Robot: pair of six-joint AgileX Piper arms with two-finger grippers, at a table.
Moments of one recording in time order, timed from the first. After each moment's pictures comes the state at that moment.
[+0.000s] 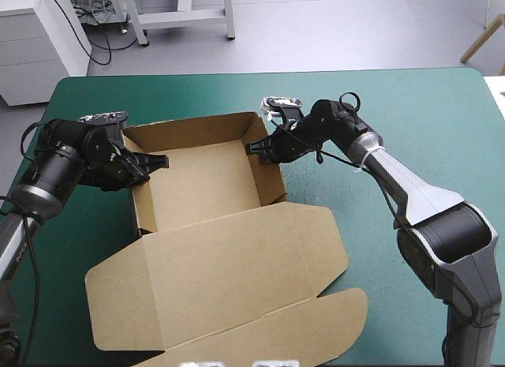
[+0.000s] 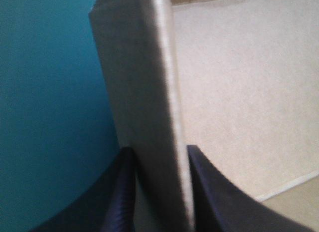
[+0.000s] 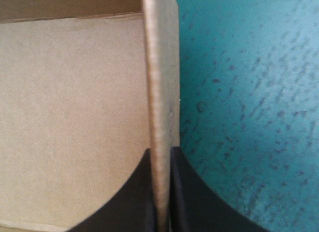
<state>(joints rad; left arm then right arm) -0.24 1.43 -1.34 0.05 1.14 -0.42 0.44 2.00 -1.75 0.51 0.88 -0.12</state>
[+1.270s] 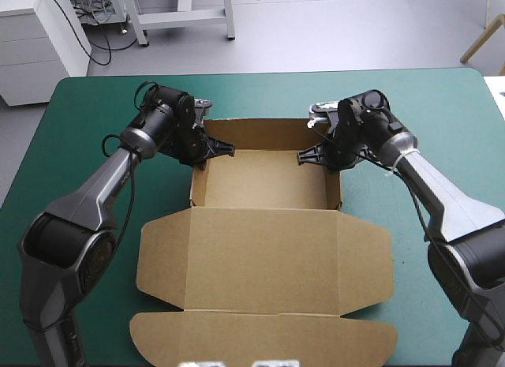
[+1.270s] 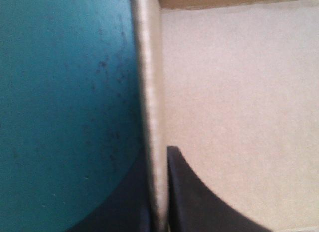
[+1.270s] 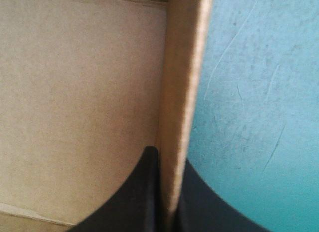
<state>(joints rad) -0.41 1.96 -1.82 0.01 1.25 -0.31 0.37 1.84 -1.66 -0.01 1.16 0.18</state>
